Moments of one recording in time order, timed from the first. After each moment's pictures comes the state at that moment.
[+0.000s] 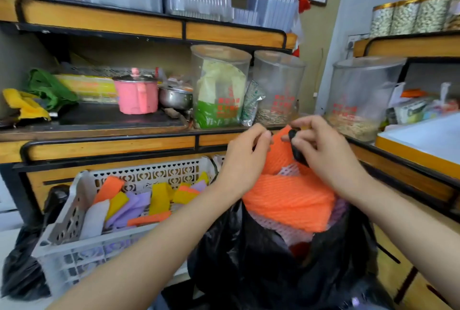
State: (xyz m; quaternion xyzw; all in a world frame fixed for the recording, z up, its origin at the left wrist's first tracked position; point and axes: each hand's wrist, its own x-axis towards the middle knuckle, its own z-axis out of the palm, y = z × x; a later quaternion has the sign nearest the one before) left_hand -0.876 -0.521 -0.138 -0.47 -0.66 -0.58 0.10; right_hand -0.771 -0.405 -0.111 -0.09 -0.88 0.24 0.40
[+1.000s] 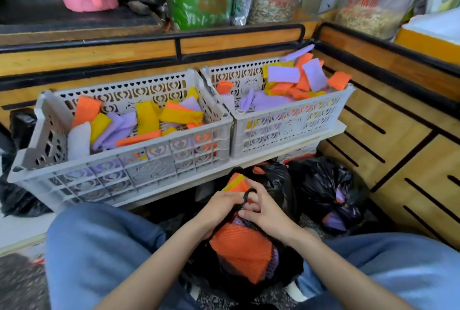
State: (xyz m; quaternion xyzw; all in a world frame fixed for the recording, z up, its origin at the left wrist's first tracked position) left_hand -0.856 -0.562 -0.395 -0.22 -0.68 -0.54 -0.45; right_hand -0.758 -0.451 -0.410 -0.19 -0.78 0.59 0.02
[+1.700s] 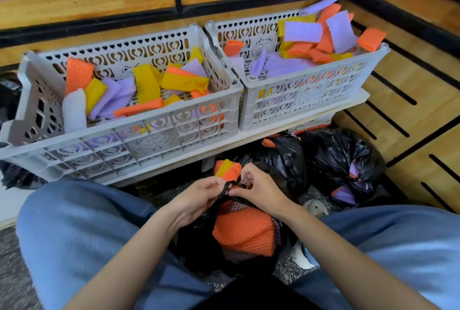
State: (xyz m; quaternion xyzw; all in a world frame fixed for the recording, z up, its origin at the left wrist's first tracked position) left_hand -0.889 -0.604 -0.432 -0.11 -0.60 -0.60 -0.51; right_hand -0.792 -0.453 -0.440 -0.18 -0.84 0.51 0.00
